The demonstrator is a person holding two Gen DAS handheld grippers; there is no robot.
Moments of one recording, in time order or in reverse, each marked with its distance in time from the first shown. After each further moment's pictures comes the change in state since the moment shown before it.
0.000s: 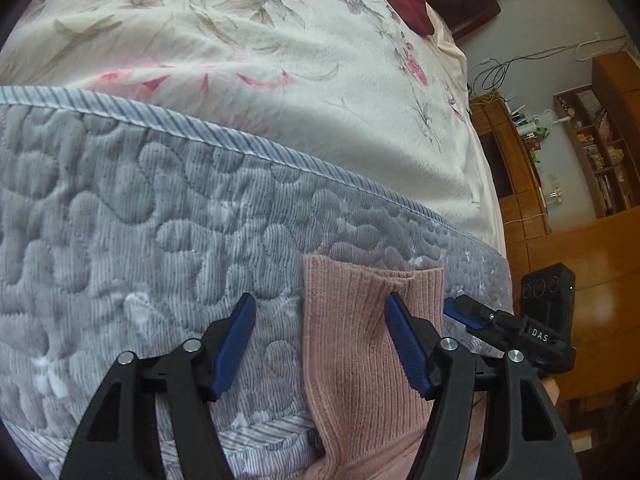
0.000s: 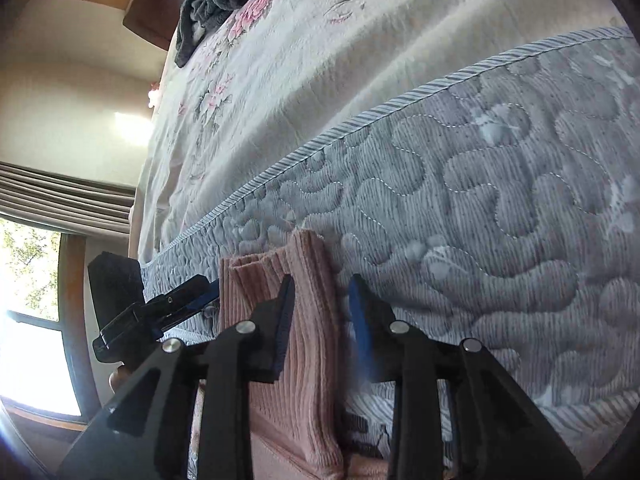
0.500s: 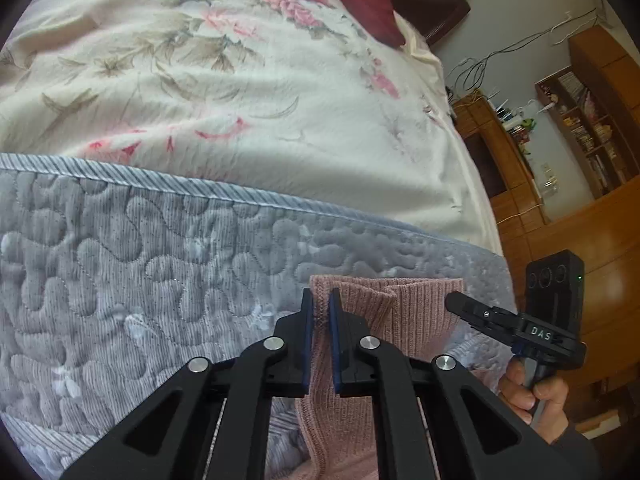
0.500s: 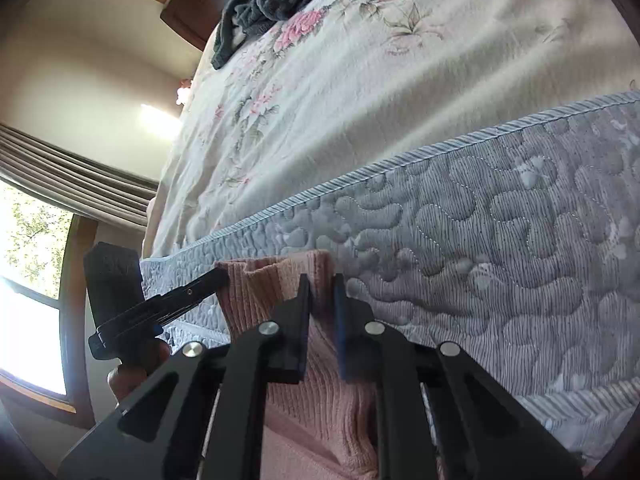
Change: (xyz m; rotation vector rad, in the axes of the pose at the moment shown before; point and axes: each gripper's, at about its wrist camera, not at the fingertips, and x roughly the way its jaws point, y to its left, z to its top) left arm -0.057 -0.037 -0.016 0.111 -0.135 -0.049; right arm -0.039 0.034 -0.016 -0.118 -0.082 0.057
